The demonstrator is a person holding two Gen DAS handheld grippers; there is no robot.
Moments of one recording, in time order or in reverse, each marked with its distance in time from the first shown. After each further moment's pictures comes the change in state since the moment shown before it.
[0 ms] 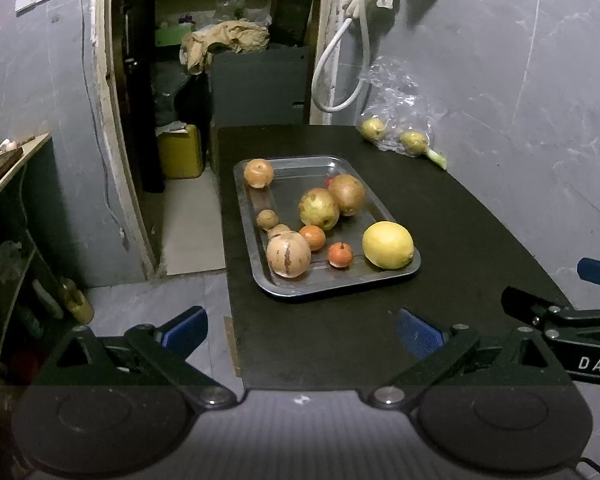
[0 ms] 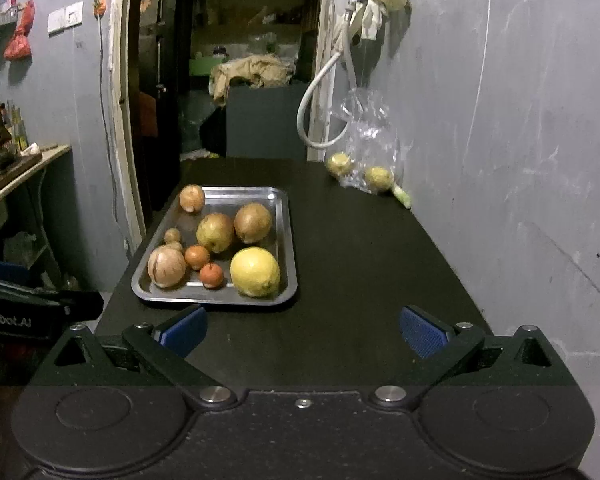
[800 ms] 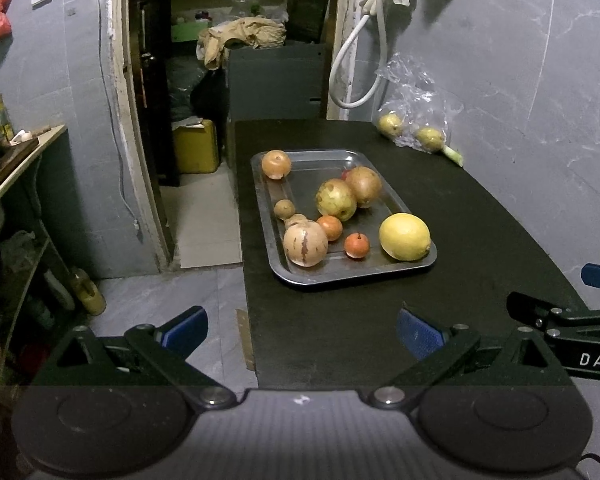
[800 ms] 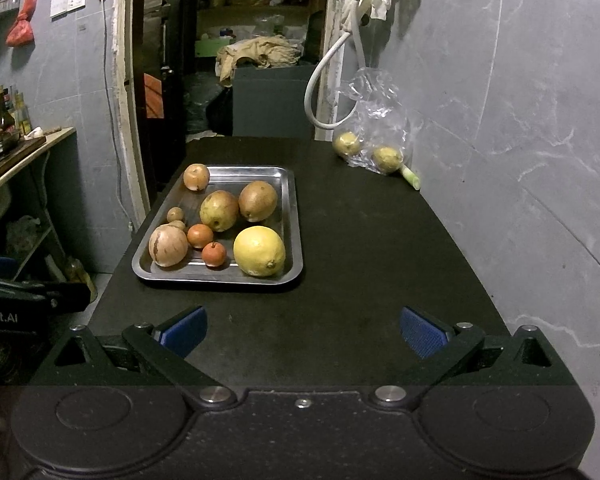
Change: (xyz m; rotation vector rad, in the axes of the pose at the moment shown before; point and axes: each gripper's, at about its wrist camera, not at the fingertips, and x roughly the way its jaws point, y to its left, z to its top) left arm -0.001 0.006 -0.010 -0.024 0.009 0.044; right arm 0.010 0.000 -0.005 -0.015 0.046 0.020
